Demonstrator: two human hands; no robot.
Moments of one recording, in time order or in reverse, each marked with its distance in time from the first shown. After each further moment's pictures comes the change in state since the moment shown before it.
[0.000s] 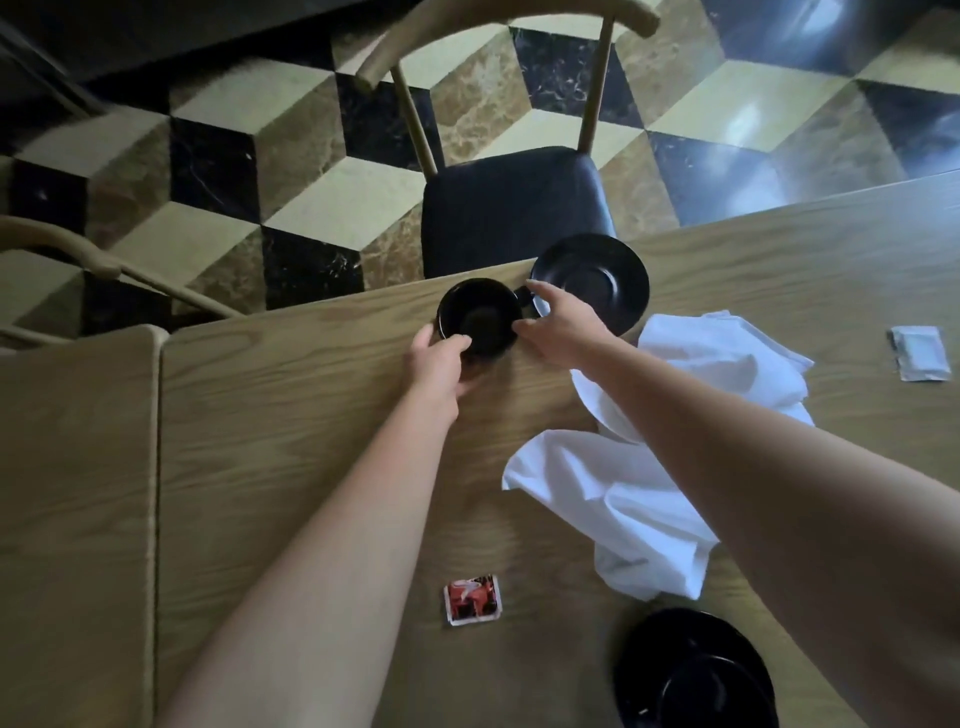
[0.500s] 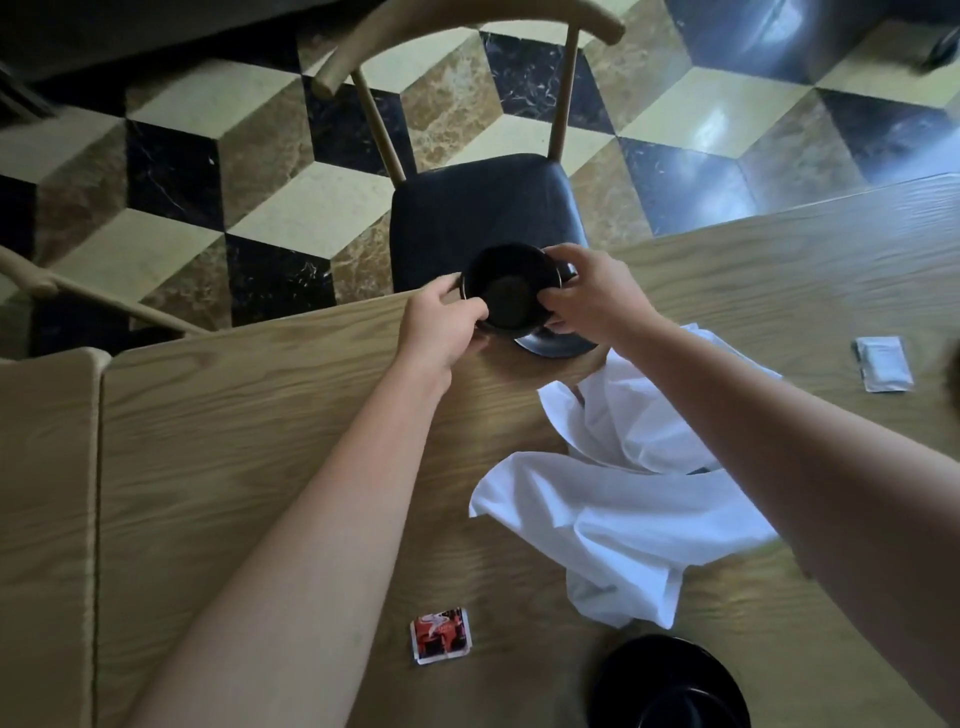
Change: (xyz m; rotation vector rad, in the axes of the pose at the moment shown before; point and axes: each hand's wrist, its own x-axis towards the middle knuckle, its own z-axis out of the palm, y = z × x) left_hand -0.010 0.038 0.058 0.311 -0.156 0.270; right_hand 0.011 0.004 -0.072 0.088 0.120 -0.119
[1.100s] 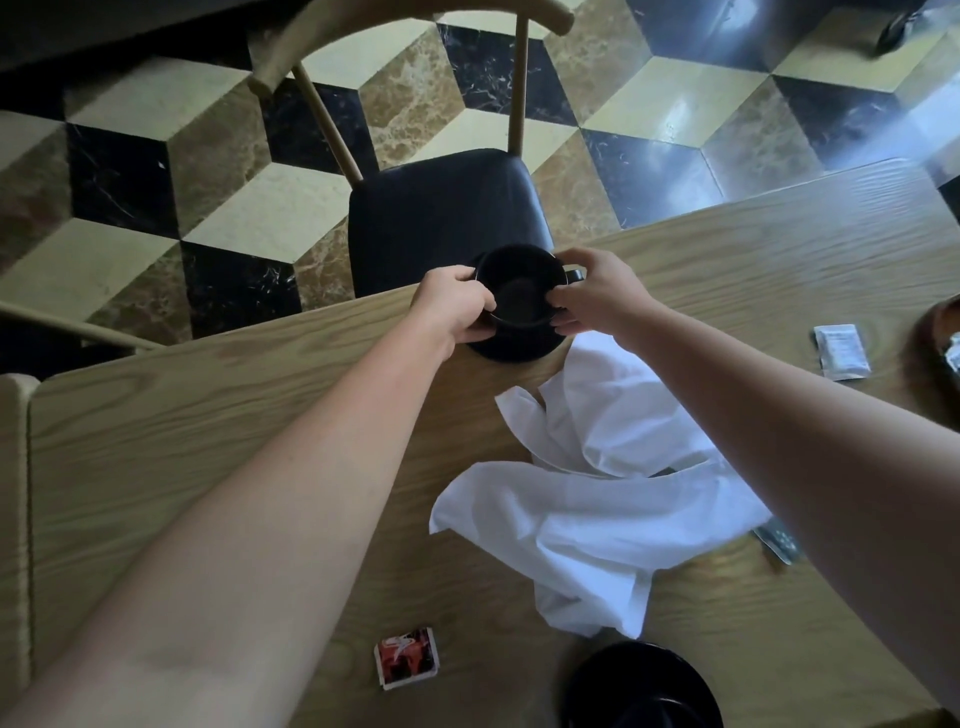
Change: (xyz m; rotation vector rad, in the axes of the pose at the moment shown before) left_hand 0.031 0.010 0.063 0.169 -0.198 -0.121; right_hand 0.015 0.036 -0.042 0.099 -0.001 0.223
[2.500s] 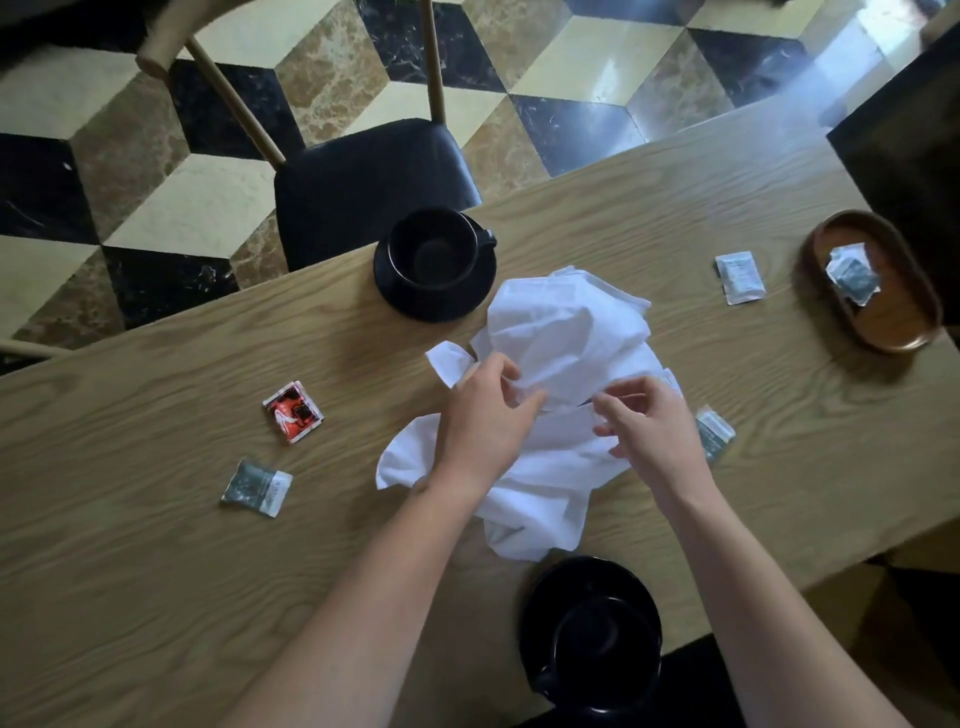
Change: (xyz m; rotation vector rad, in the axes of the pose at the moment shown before) left_hand -0.143 -0.108 0.071 0.561 -0.049 0.452; right_hand -0.186 0.135 -0.023 0.230 0.344 0.223
